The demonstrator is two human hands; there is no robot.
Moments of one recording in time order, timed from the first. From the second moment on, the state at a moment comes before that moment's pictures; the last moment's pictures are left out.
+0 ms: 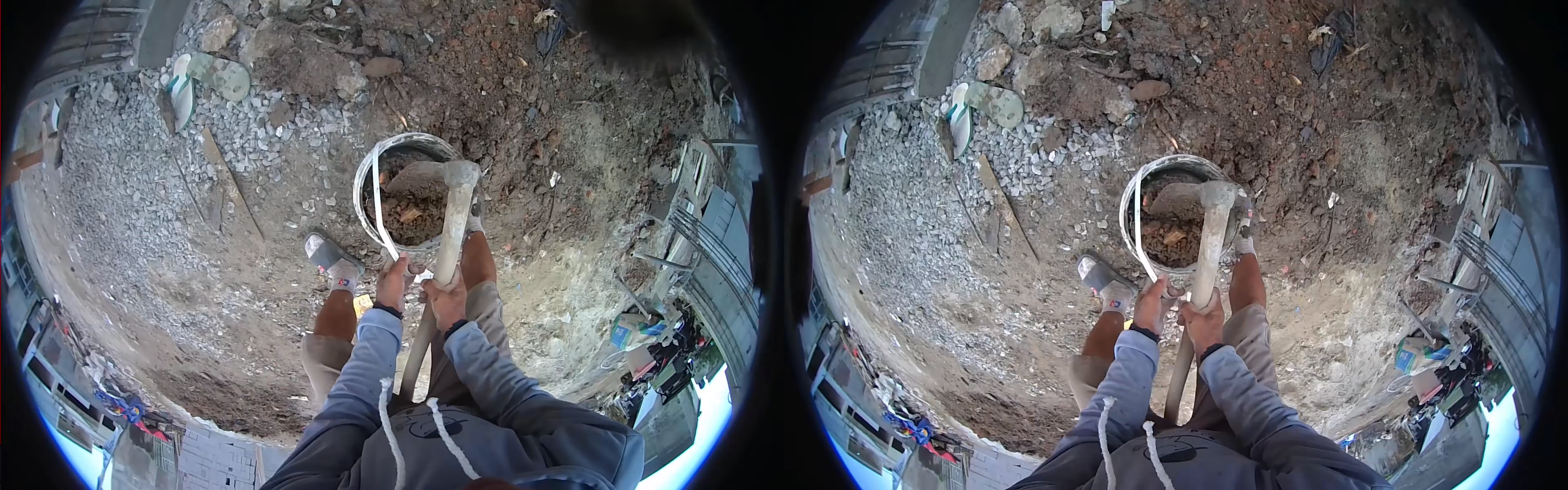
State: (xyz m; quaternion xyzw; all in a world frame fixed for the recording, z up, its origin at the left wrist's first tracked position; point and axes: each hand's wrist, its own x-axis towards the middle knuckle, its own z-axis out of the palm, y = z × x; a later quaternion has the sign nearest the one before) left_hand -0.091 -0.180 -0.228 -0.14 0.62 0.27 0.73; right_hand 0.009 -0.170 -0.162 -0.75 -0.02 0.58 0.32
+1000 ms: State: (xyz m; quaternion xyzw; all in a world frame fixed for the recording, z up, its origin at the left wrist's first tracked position) left_hand 0.039 -0.034 -0.251 -0.10 0.67 0.29 0.67; right_hand 0.388 -0.051 -0.242 -0.75 -0.40 0.37 -0.38
